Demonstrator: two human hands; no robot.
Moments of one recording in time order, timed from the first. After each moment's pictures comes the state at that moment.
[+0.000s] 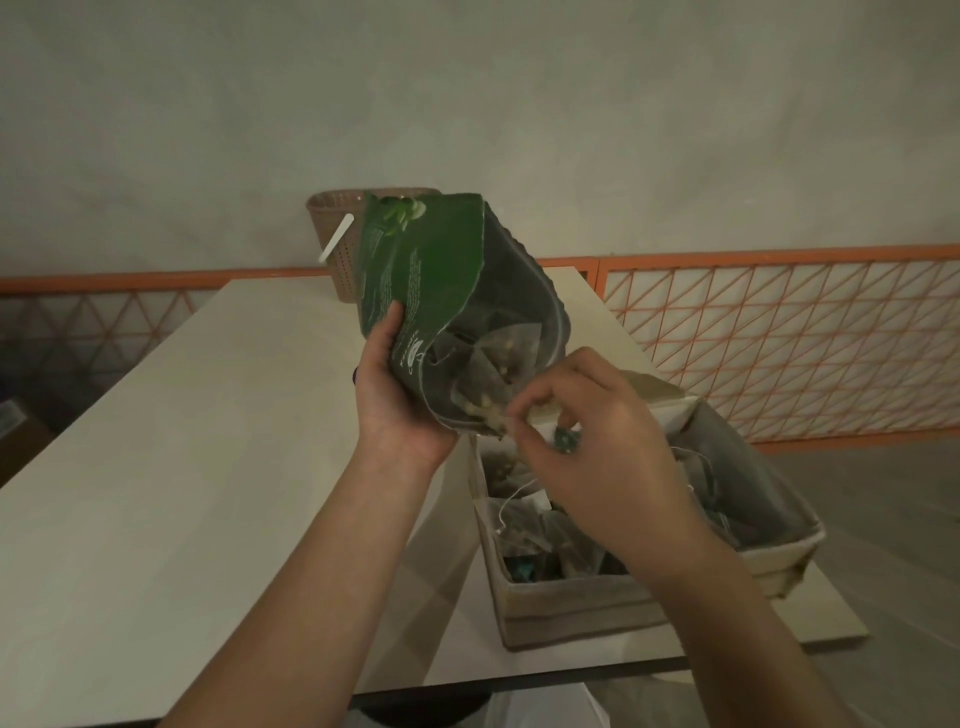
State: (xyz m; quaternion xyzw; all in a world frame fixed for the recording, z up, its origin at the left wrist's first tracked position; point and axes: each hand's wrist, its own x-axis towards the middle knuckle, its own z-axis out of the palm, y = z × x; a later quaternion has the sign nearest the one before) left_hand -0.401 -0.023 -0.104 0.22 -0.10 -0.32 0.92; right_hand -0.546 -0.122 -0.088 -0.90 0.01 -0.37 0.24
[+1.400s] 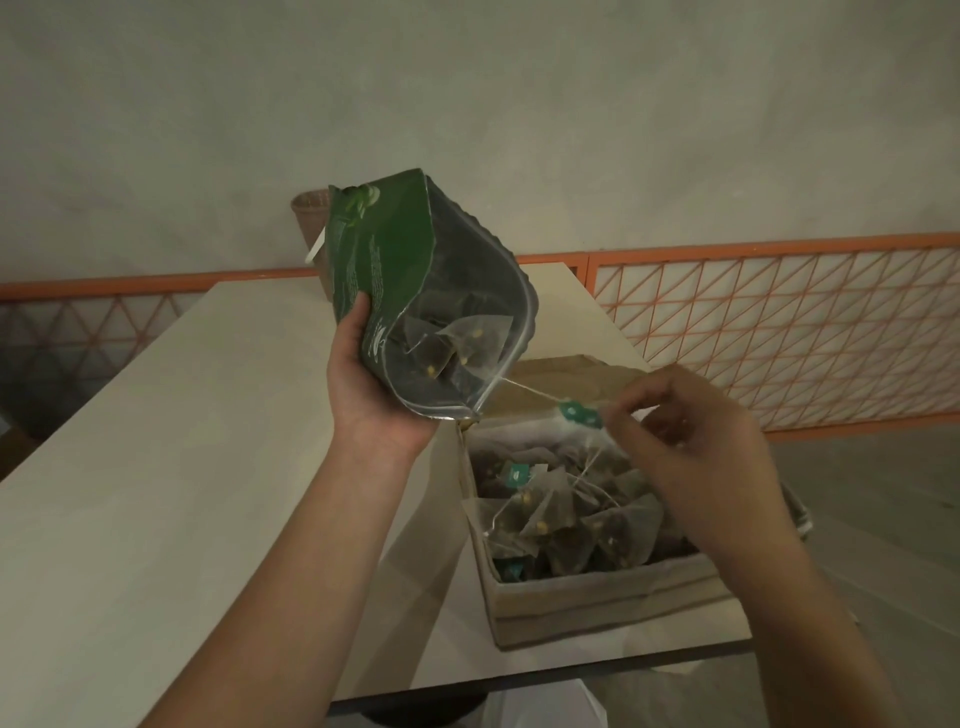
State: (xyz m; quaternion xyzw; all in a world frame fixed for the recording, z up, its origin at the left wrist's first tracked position) left_hand -0.384 -0.018 -0.107 0.21 -0.14 -0.34 0.91; right_hand -0.584 -0.161 -0.089 -0.83 0.16 -0.36 0.41
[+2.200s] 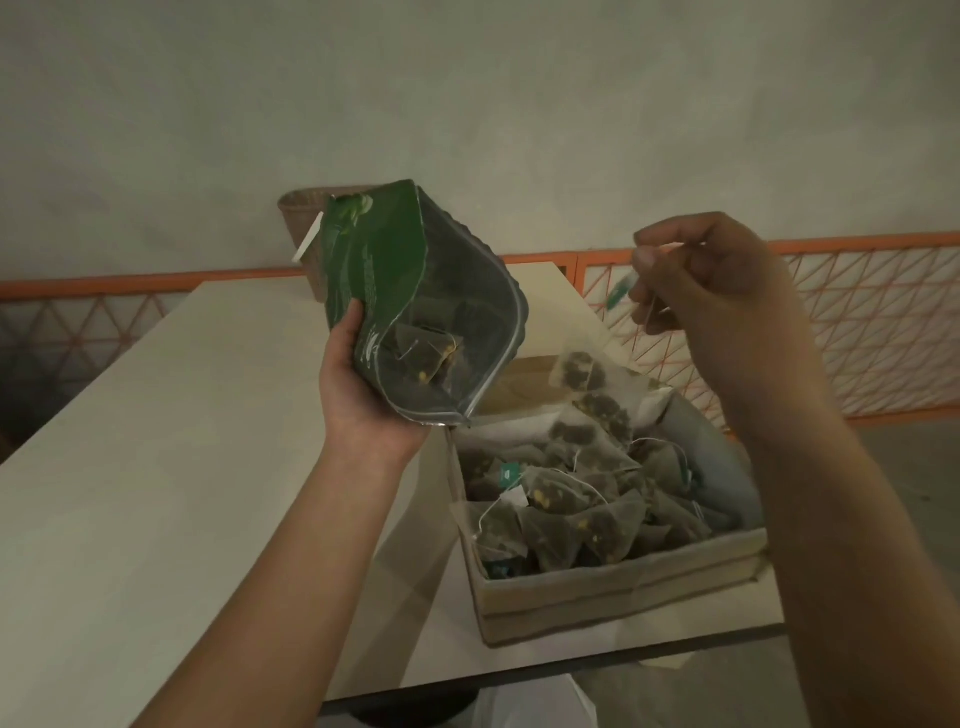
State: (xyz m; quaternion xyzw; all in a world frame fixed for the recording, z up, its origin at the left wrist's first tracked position) left_hand -0.391 -0.020 -0.106 0.21 -0.12 -0.33 0.91; right_hand -0.556 -0.194 -0.021 -0.75 0.08 -0.41 0.52
